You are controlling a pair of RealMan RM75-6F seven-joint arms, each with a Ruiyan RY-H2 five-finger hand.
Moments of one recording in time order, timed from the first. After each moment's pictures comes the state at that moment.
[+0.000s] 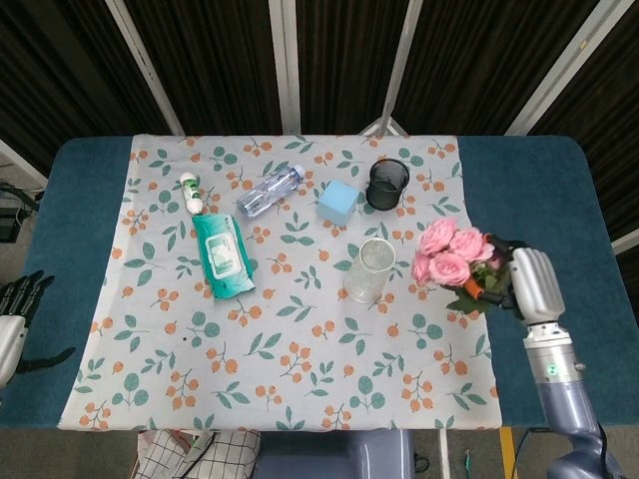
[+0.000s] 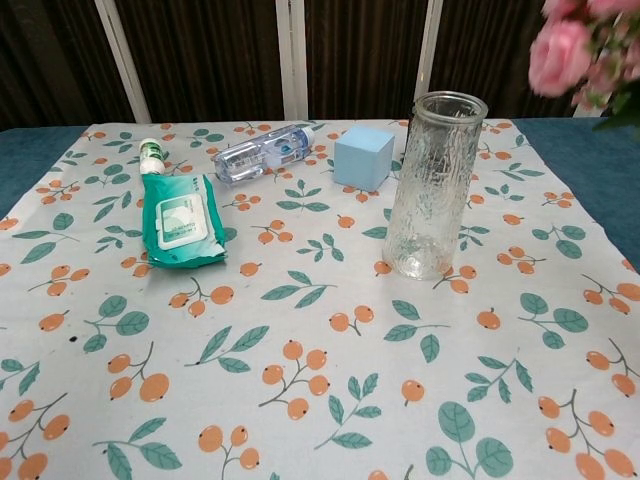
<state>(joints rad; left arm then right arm) -0.10 -1.08 -0.03 -1.60 1.46 1.41 -0.04 0.34 -1.11 0.36 -1.92 -1.26 1.31 0.17</state>
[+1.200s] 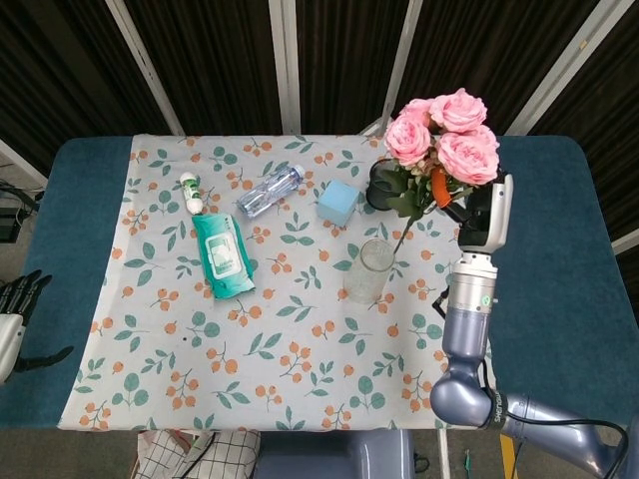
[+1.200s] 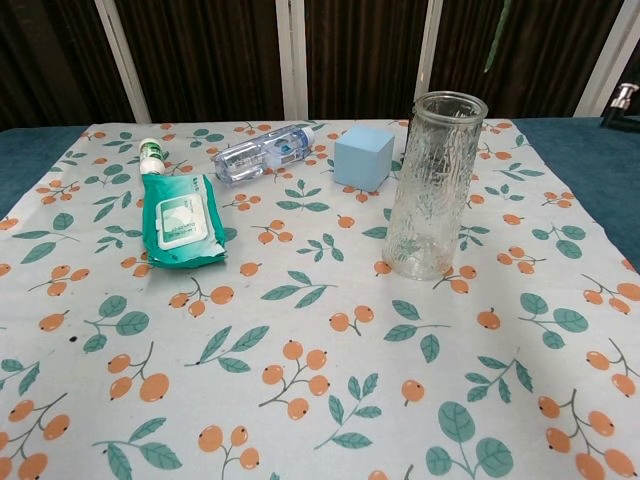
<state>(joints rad) -0.11 -1.07 -0.03 -1.60 1.44 1.38 -0.07 0.69 -1.62 0.71 -1.72 -1.01 1.49 0.55</state>
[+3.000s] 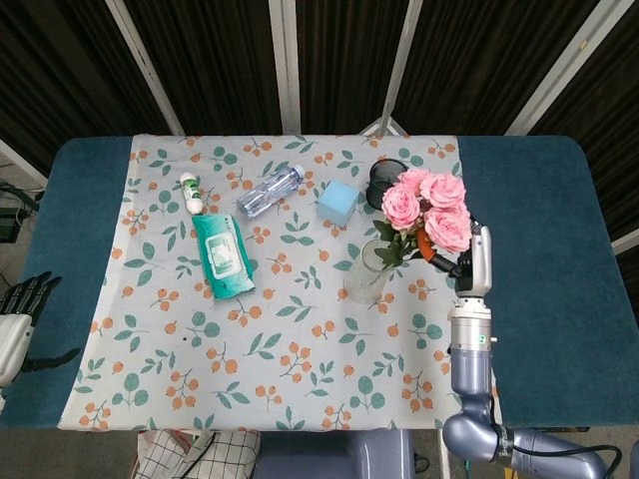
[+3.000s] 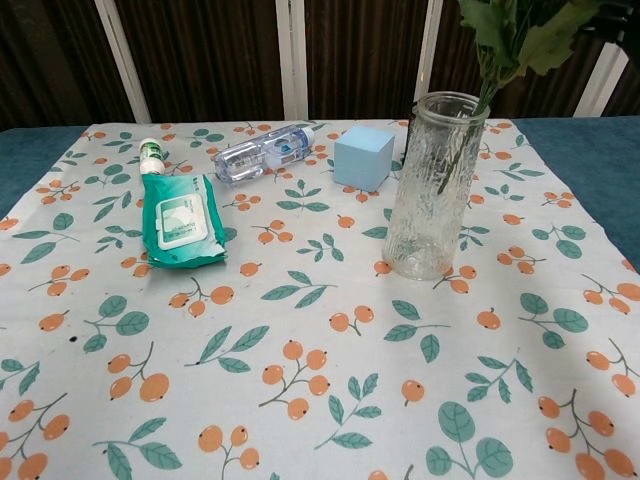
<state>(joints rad) -0.12 -1.06 -0.02 -1.62 1.45 1.36 -0.07 0.50 -1.62 0.48 -1.70 -1.13 1.44 0.51</state>
